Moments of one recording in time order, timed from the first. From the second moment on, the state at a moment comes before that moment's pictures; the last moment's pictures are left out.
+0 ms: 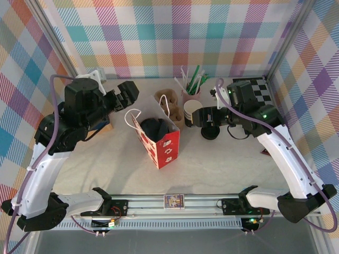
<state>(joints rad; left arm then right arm) -0.60 1.15 1.78 -1.03 -0.24 -0.72 0.50 1.22 1.51 -1.04 -0.31 0.30</state>
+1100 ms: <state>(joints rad) -0.60 0.98 1.45 -1.01 -0.70 -0.46 0.50 1.33 1.64 -0.98 -0.04 0.17</state>
